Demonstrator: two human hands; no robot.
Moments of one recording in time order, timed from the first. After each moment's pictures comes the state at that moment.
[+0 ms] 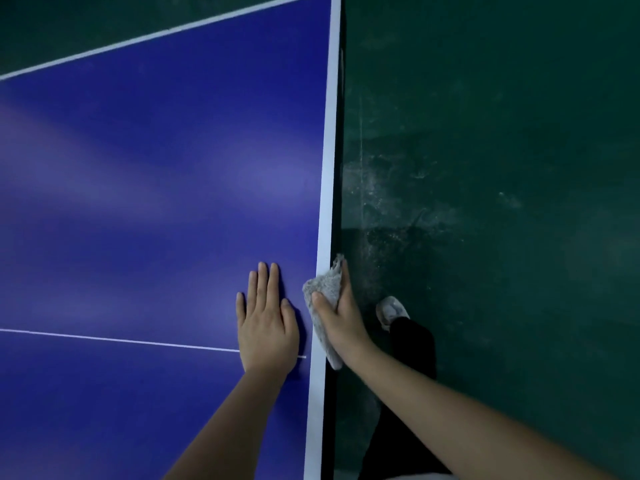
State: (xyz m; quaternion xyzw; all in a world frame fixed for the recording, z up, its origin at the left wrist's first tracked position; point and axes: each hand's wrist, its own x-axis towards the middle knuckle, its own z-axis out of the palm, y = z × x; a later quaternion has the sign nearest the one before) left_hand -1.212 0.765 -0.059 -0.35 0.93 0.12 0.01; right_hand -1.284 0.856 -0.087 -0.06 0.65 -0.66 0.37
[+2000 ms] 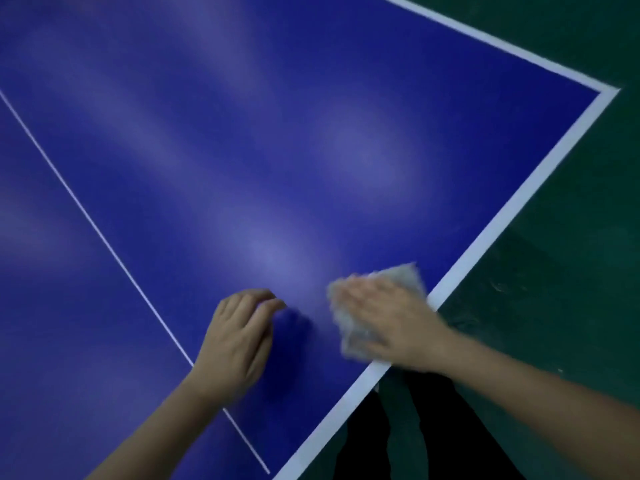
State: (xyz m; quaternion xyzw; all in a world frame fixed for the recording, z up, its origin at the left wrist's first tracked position) left_hand -1.238 0.690 0.006 -0.37 0.91 0.13 -0.12; right_hand -1.495 0.742 -0.057 -0.84 0.51 -0.10 0.15
